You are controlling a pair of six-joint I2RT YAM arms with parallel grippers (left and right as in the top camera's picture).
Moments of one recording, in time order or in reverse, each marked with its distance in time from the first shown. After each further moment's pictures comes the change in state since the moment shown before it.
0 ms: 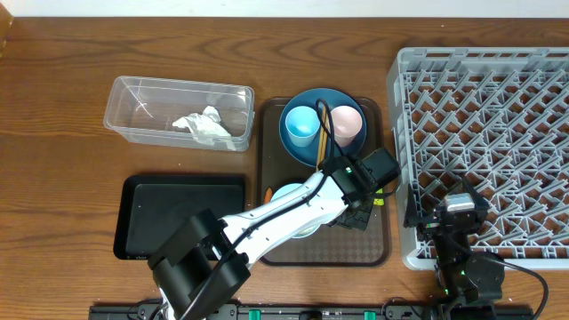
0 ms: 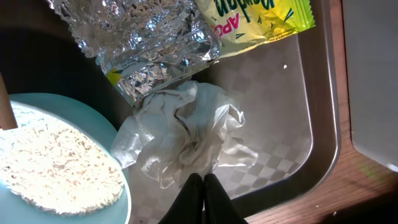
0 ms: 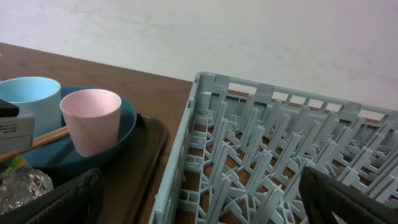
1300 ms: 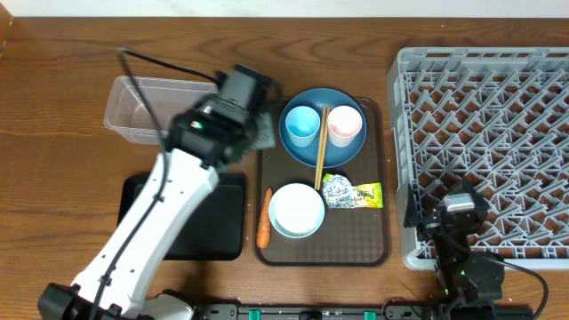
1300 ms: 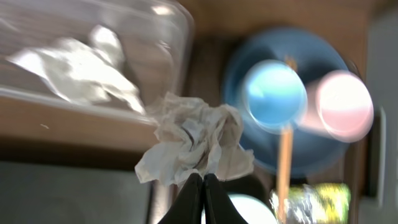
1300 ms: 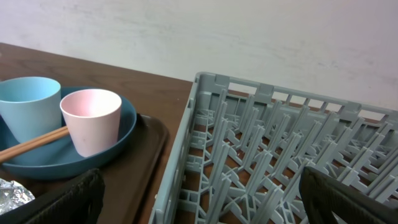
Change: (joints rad) left arm 0.555 -0.405 0.000 -0.009 -0.206 0.072; right arm 0.000 0.000 0.000 0.000 0.000 0.000
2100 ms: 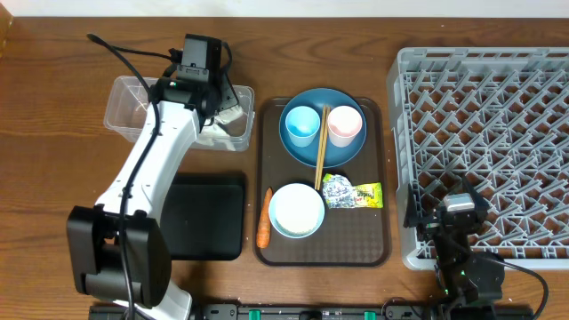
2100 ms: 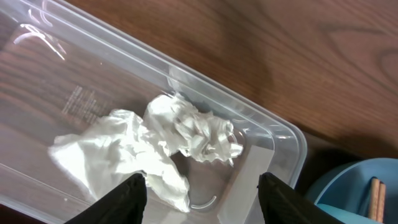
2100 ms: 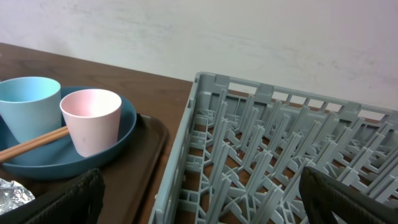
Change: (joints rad) left arm 0.253 0.255 0.000 0.266 -0.003 0.016; right arm 0.000 0.000 0.000 0.000 0.000 0.000
